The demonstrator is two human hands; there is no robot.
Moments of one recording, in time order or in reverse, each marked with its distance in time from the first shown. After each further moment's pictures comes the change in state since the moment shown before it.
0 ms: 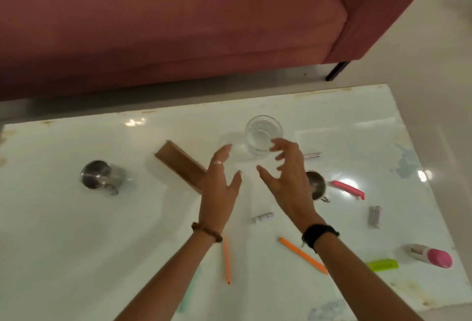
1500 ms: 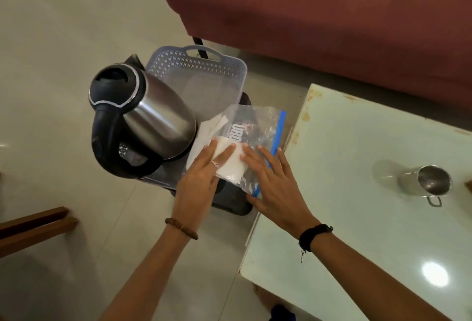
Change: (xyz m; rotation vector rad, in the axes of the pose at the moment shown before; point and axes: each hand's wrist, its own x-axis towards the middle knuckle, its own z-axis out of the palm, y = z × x) left_hand -0.152 -0.250 -0.606 0.534 0.266 -0.129; right_hand -0.167 -0.343 0.517 -0.469 -0.508 -0.956
